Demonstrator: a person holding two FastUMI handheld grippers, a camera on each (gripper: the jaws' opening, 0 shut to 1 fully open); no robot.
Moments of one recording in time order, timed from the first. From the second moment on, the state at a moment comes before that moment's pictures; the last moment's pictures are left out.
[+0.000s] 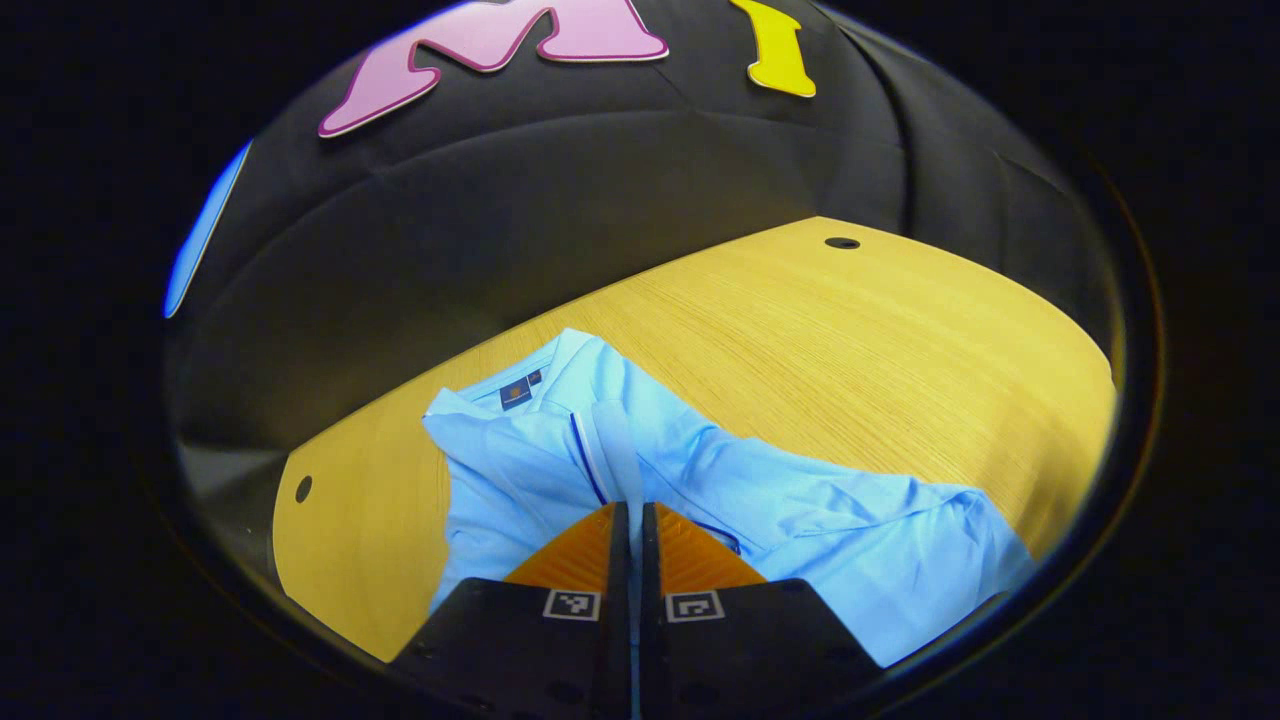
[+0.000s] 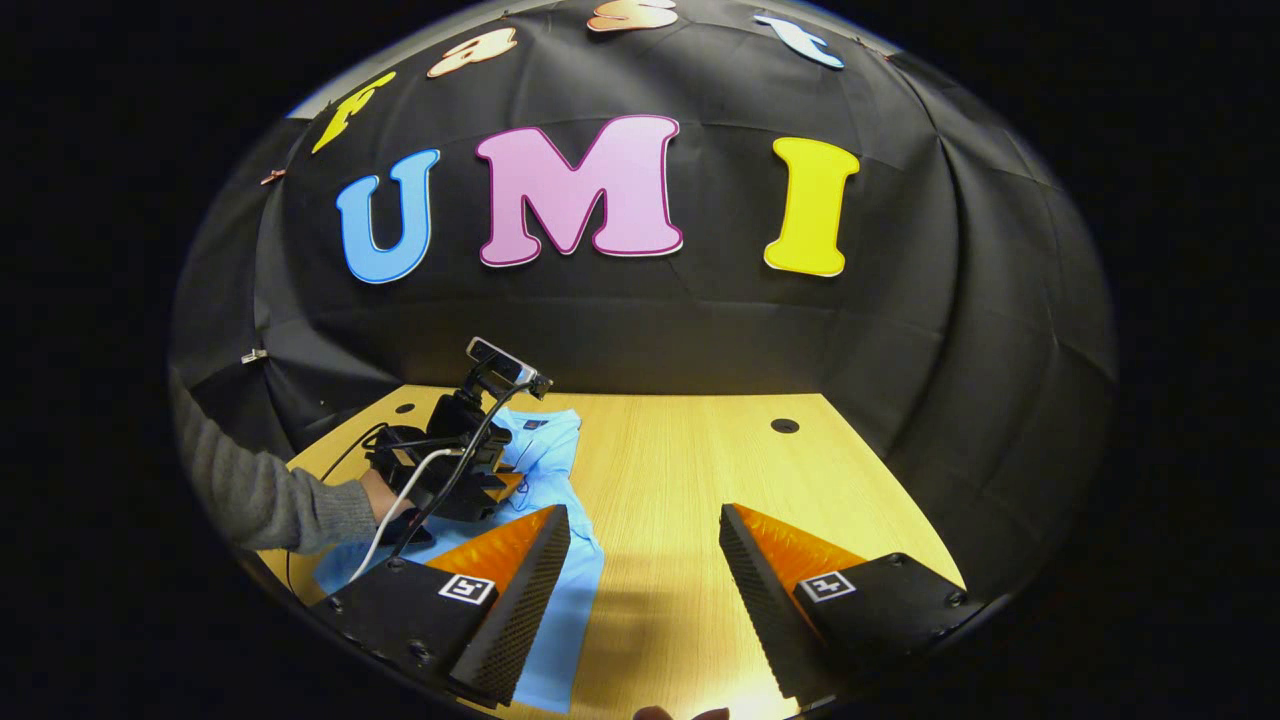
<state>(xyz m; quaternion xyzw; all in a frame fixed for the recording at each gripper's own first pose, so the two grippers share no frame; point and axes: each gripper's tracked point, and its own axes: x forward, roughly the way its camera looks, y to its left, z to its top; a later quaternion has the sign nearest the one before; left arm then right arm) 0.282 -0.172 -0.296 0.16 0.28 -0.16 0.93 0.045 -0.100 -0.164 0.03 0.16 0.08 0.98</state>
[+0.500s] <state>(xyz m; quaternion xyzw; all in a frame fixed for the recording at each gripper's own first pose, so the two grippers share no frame) 0.290 -0.149 -0.284 0.17 0.26 -0.11 0.94 0.038 -0.096 -0.161 0.03 0.17 0.08 0.98</state>
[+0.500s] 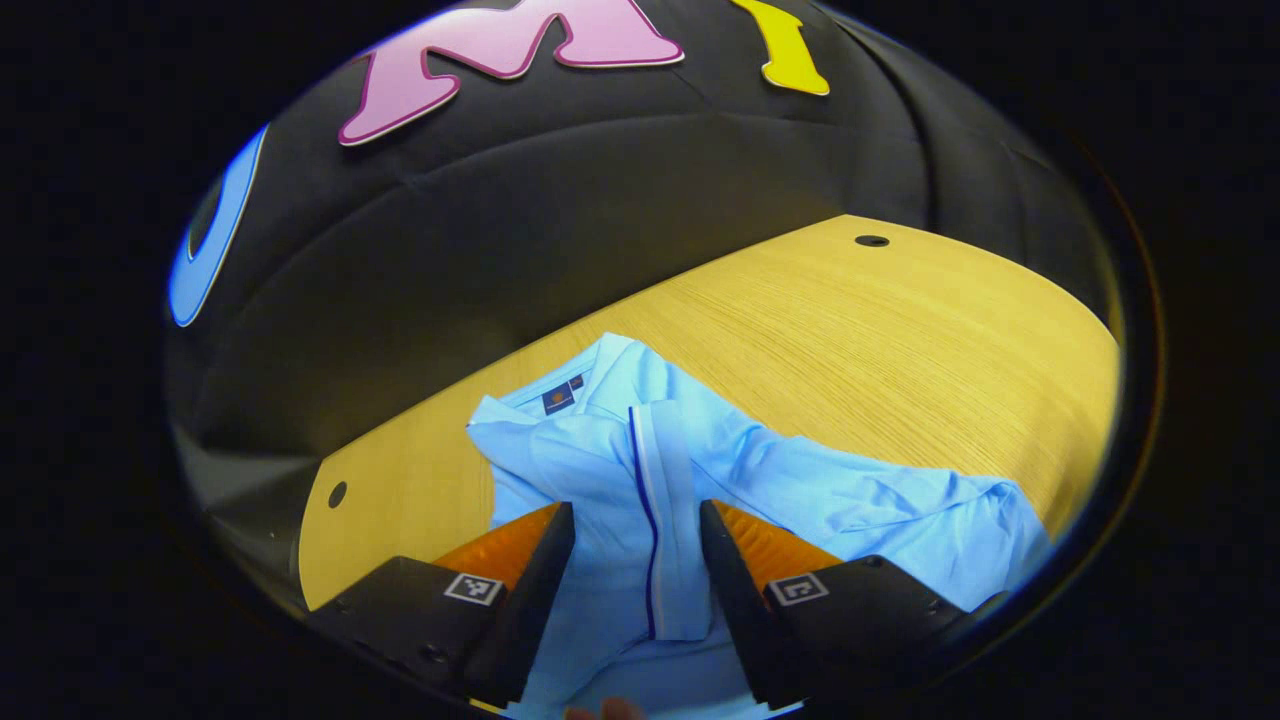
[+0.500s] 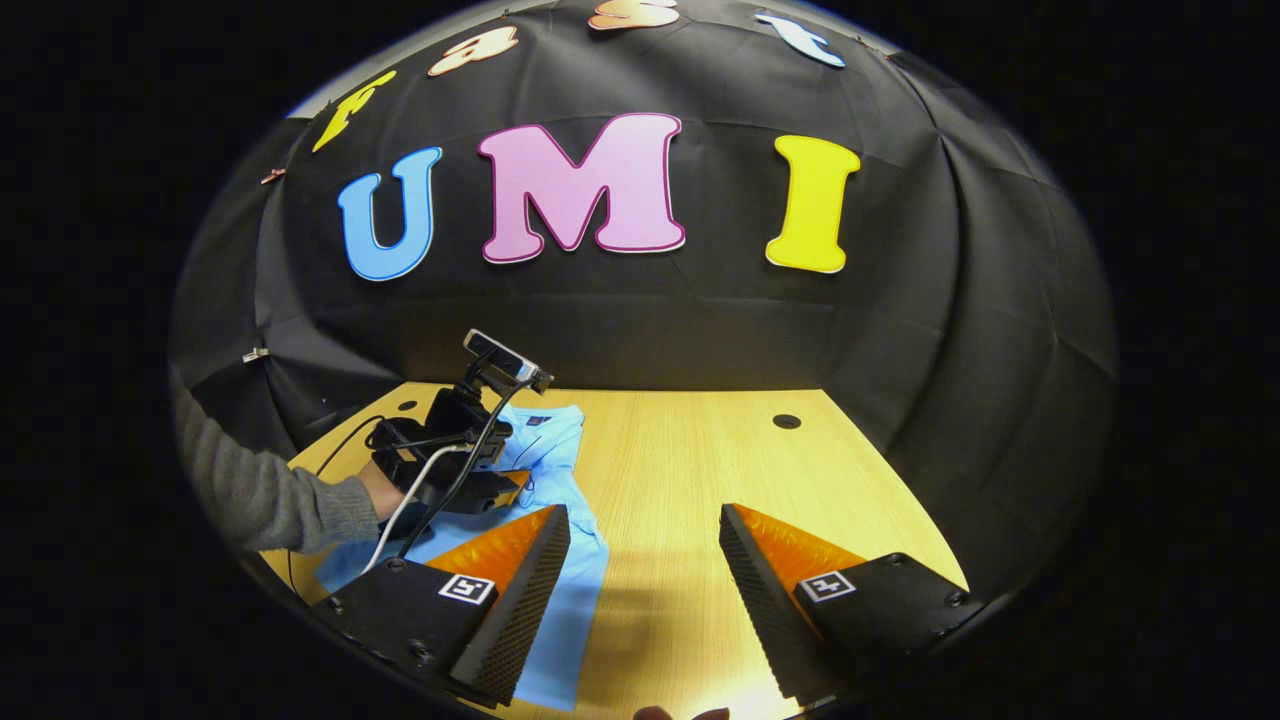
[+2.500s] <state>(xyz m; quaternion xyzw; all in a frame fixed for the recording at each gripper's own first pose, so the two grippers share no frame) -0.058 -0.001 -0.326 0.05 0.39 -0.06 0.92 -0.114 -0.017 -0.344 0.01 0.42 0.11 0.90</state>
